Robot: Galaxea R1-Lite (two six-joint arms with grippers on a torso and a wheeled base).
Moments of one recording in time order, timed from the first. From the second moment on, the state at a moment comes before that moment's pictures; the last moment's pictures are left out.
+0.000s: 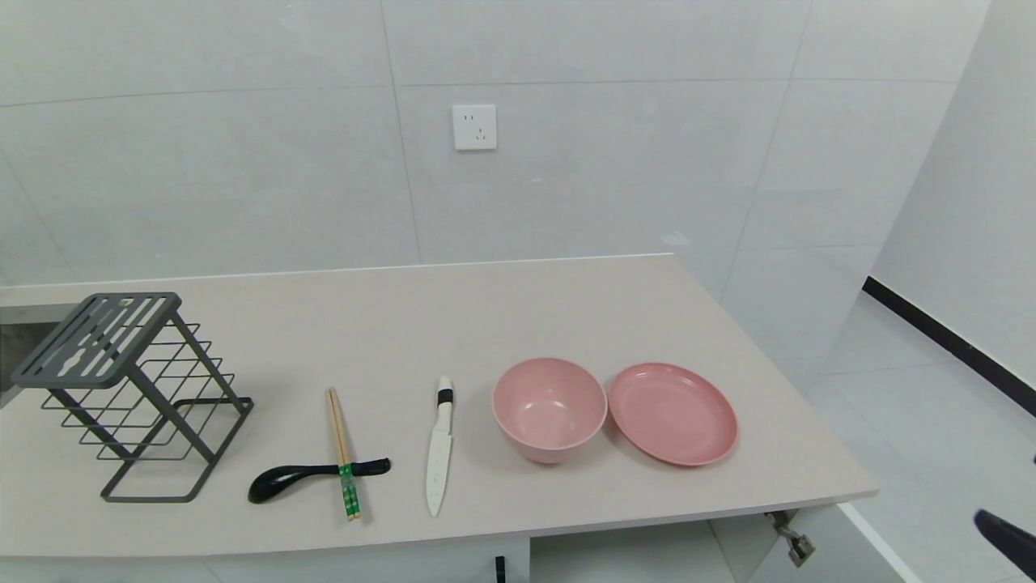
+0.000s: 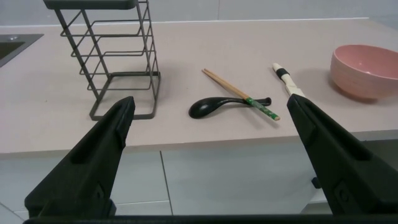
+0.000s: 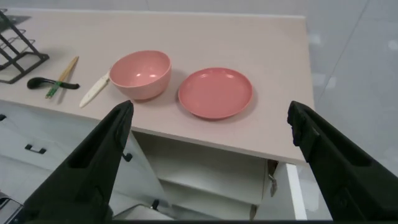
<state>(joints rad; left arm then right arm) 0.00 0.00 0.00 0.00 -0.01 0.00 0.08 0.64 -0.27 -0.16 0.34 0.03</state>
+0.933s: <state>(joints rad) 0.00 0.00 0.00 0.00 -0.02 0.00 0.08 1.34 -0.18 -0.72 0.34 -0.03</state>
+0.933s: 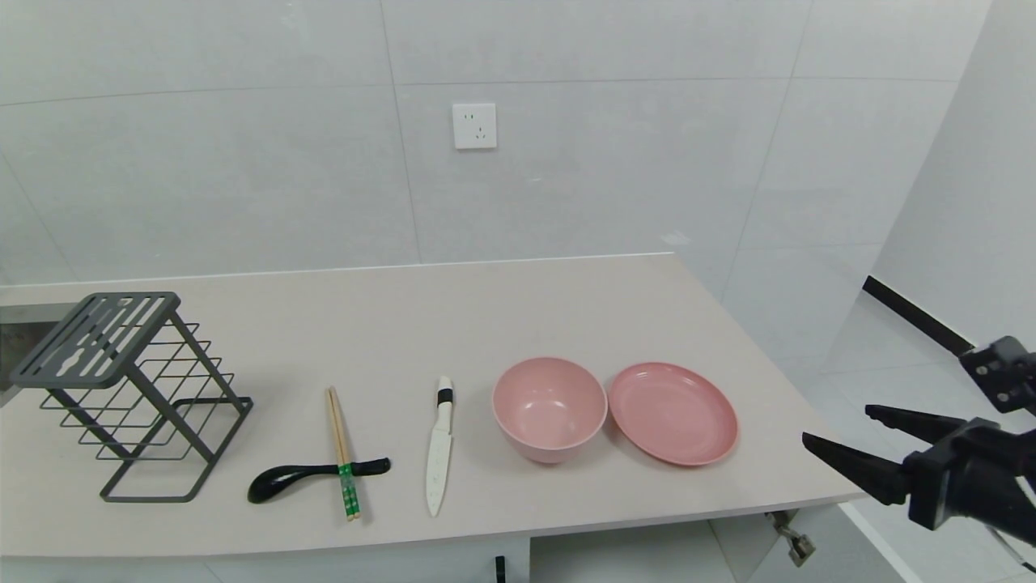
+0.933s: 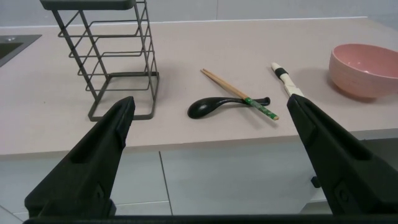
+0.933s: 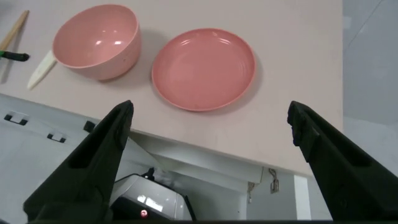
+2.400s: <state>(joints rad) 0.00 0.00 0.00 0.00 -0.02 0.01 0.15 2.10 -0.30 -1.33 0.31 -0.04</state>
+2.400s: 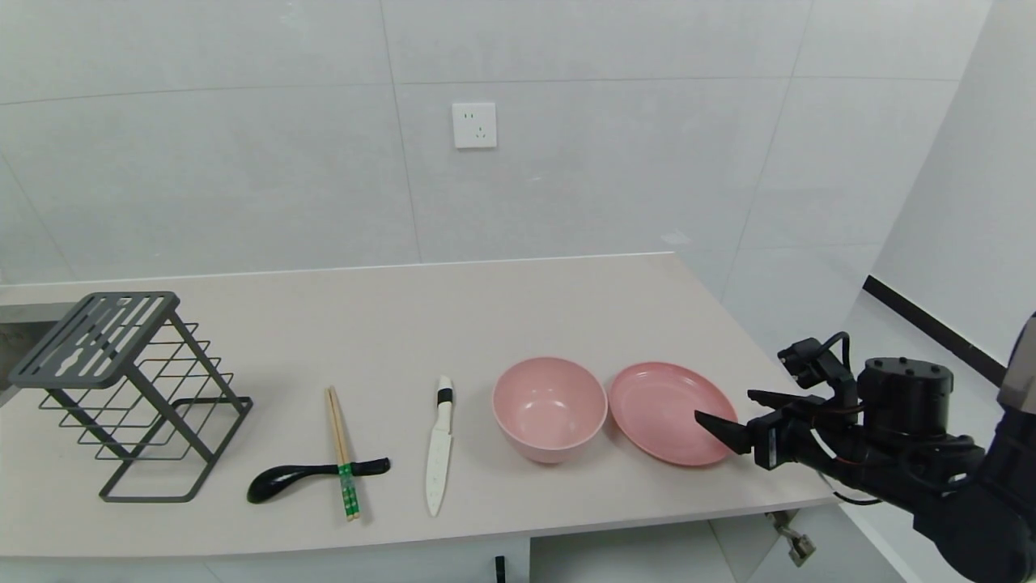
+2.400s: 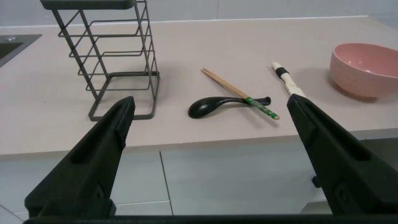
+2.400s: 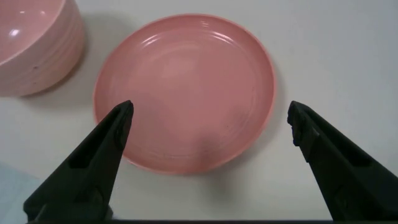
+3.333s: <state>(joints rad) 0.00 0.00 0.00 0.00 -0.02 0.01 0.15 2.28 -0.41 -1.33 0.28 -0.03</state>
